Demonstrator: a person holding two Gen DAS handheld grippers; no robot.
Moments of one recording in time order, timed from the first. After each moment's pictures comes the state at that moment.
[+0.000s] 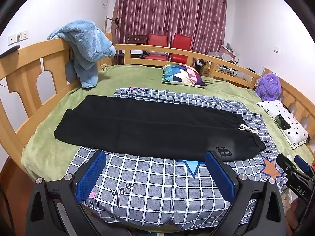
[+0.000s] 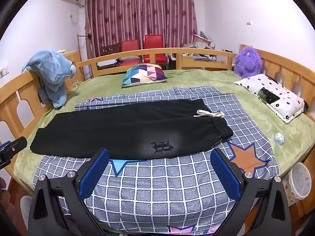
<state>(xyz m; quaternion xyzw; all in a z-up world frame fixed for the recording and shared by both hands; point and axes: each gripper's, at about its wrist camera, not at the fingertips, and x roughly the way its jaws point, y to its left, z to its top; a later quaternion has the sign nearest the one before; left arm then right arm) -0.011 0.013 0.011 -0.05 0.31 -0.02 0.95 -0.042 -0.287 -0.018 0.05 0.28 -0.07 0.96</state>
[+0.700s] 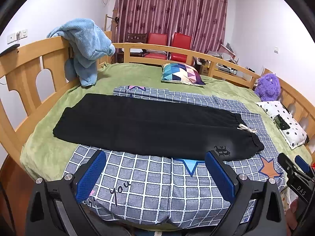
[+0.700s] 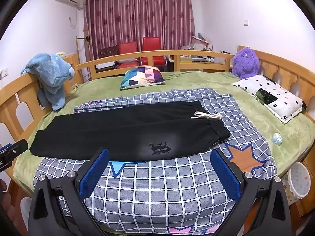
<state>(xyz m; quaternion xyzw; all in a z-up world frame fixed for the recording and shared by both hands) -0.014 0.008 0.011 -0.05 0.32 -0.02 0.95 -0.047 -0.289 -0.017 0.05 0.27 -0.07 0.96</state>
